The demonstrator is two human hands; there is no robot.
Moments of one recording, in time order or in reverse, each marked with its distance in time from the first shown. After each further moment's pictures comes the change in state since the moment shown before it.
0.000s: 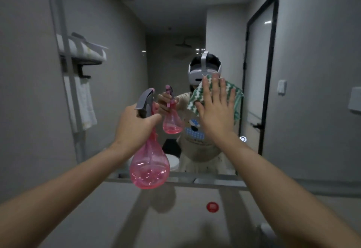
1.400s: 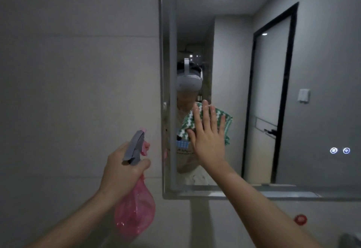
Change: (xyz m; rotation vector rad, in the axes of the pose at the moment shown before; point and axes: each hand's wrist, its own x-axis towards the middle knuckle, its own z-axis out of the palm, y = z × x) left_hand 0.065 -0.207 -0.262 -0.021 -0.038 0.043; right_hand -0.008 -0.306 0.076 -0.062 0.037 -0.020
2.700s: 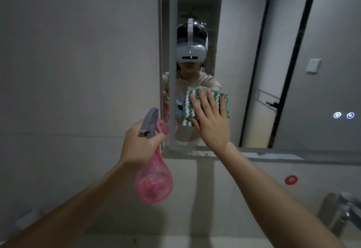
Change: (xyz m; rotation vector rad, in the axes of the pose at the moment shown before) left_hand -0.026 -0.033 0.044 -0.082 -0.107 -0.226; right_hand -0.062 0.030 0.023 -0.028 0.068 -0.281
